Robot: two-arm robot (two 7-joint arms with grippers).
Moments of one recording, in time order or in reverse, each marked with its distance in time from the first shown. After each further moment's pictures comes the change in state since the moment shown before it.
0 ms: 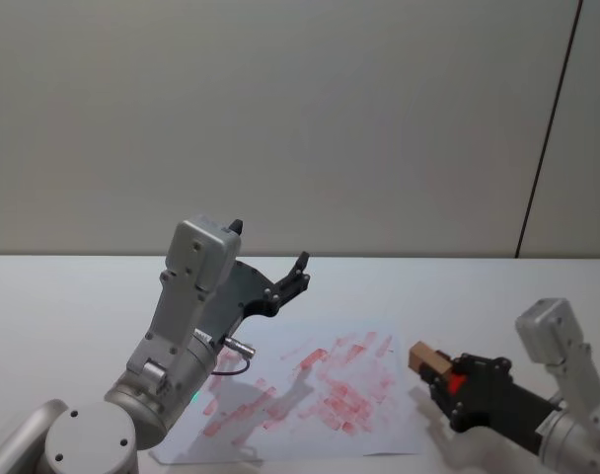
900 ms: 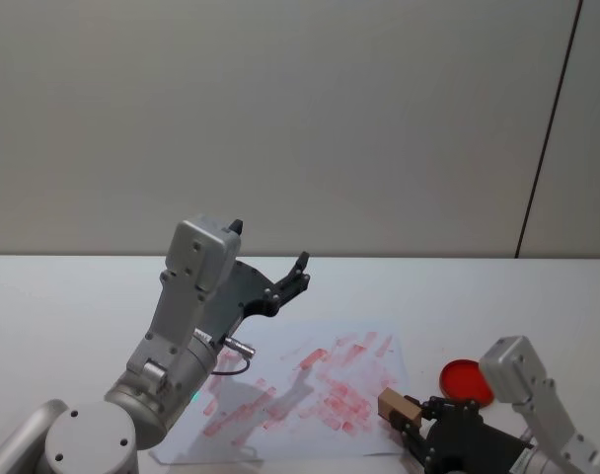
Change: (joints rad) left arm 0.000 0.000 0.000 0.000 0.000 0.000 0.000; right arm -0.033 -0.010 -0.048 -0.008 -0.024 0.021 0.051
